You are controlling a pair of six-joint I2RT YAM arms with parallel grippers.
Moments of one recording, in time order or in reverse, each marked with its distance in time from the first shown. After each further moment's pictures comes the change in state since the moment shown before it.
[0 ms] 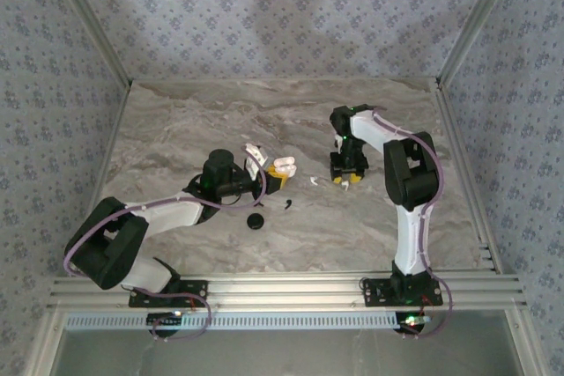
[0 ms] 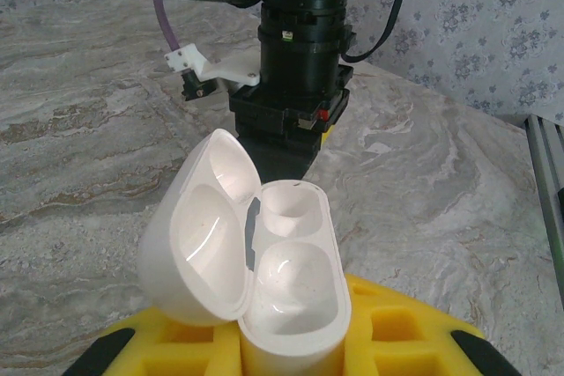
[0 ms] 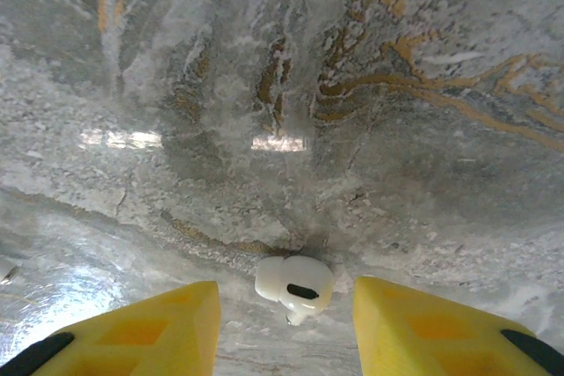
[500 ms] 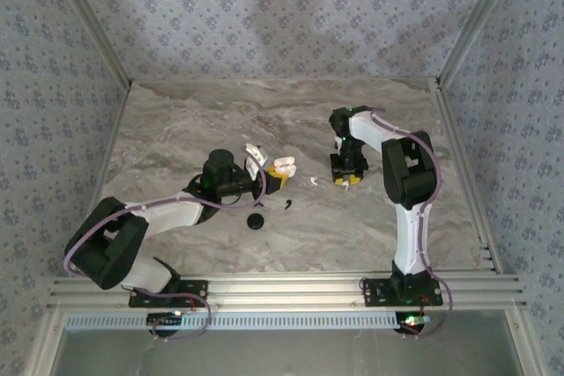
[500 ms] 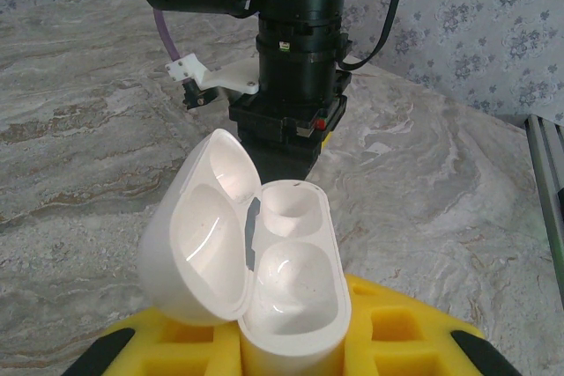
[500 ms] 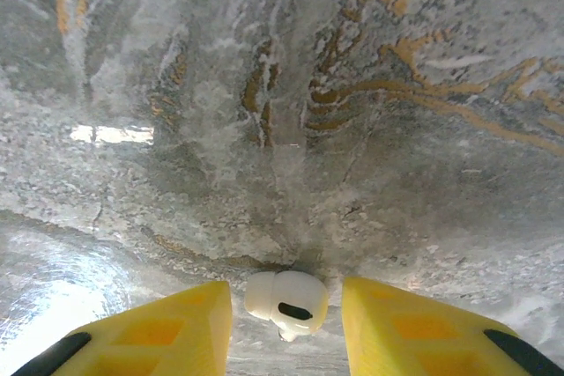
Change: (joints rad) left arm 0.002 0.000 0.000 0.000 0.000 0.000; right arm 0.000 0.015 0.000 0.000 0.013 0.001
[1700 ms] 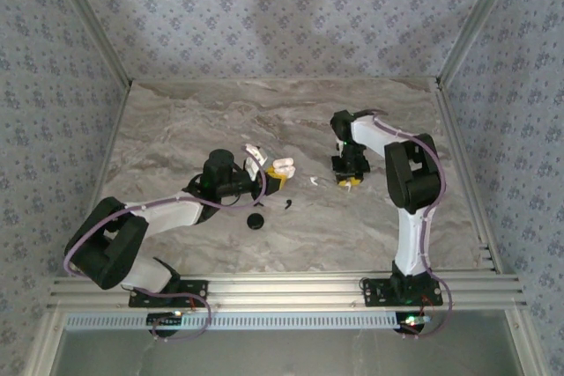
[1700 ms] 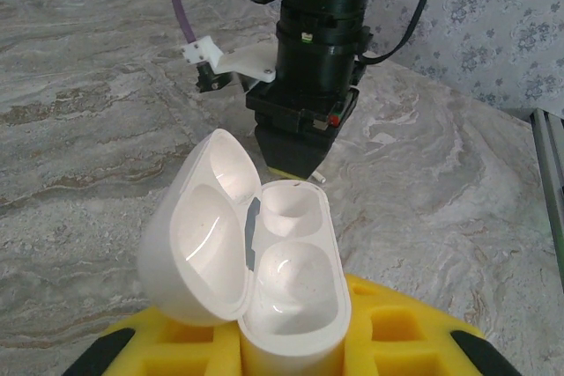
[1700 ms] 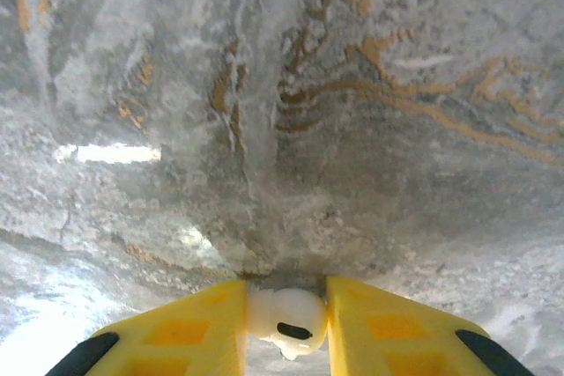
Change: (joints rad) left arm 0.003 0.000 0.000 -0.031 -0.005 0.001; right arm 0.006 -0.067 -0.098 0.085 0.040 0.000
